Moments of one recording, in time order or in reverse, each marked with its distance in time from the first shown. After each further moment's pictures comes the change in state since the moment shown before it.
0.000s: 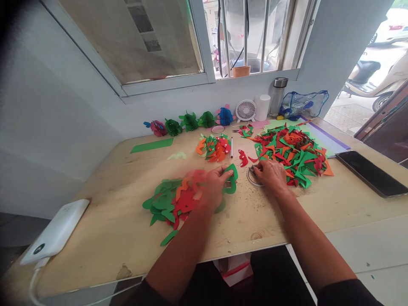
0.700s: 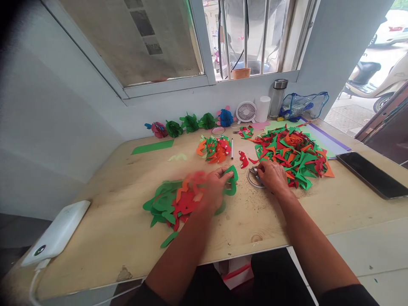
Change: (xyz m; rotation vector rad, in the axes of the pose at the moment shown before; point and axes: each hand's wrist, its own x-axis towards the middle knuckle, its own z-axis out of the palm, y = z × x) left_hand -0.001 0.001 0.000 -0.004 0.013 0.007; right_hand 0.002 0.008 0.004 0.084 -0.022 -0.012
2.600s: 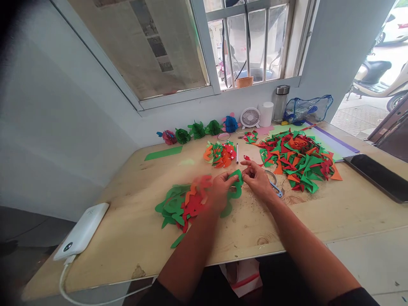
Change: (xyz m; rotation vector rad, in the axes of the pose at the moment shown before) left_hand 0.004 -0.001 -0.004 0.043 -0.029 -0.008; right_hand -0.020 -0.056 0.009 1.233 -0.057 -0.145
